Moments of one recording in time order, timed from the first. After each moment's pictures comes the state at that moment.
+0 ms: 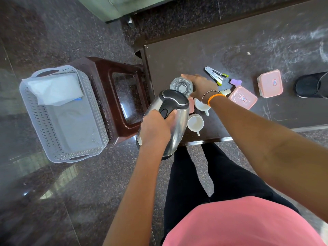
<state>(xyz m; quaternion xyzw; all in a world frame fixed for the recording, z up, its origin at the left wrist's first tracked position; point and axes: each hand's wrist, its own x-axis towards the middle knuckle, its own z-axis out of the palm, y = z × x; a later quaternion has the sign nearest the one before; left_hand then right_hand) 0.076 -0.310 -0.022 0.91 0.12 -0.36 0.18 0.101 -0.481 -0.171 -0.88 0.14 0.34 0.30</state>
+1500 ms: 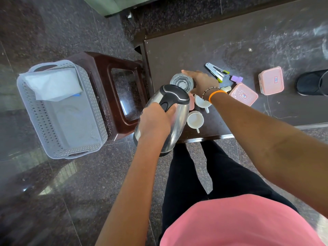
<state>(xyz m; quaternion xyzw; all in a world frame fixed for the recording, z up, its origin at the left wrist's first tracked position) 0.086 -0.316 -0.018 0.91 0.10 -0.37 0.16 0.100 -0.481 -0.166 -0.88 0.15 0.33 0.30</state>
